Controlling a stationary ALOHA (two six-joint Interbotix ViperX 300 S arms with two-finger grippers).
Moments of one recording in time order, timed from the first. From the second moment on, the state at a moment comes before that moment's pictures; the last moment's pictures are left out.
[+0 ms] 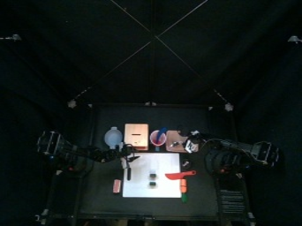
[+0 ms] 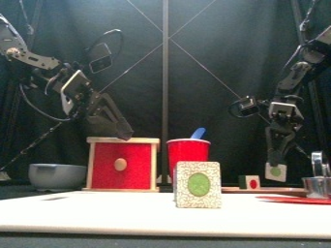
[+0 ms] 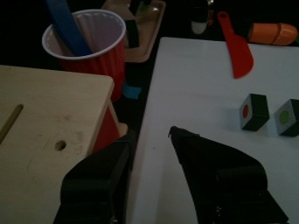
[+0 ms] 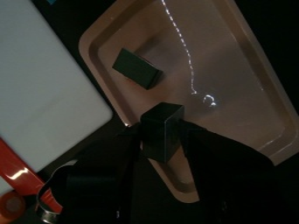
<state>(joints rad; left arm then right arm) -0.05 -0.12 1.01 -0.61 -0.51 0.48 -0.55 -0.39 1.00 0.19 0.49 -0.06</state>
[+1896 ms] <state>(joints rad) -0.05 -0.12 1.00 -0.62 -0.51 0.48 0.09 0.17 0.53 0.30 0.25 -0.06</state>
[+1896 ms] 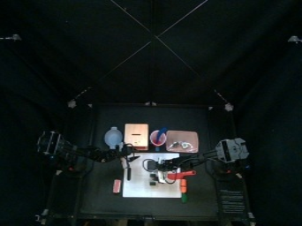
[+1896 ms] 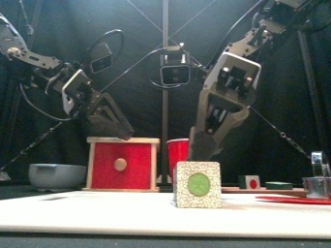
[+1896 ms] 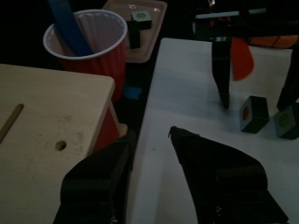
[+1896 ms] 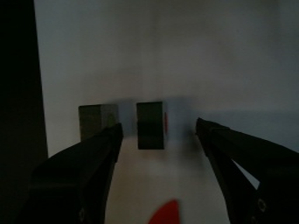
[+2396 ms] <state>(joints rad) -0.05 -0.12 1.00 -0.62 -0.50 0.48 0.08 0.17 0.55 0.33 0.23 -0.06</state>
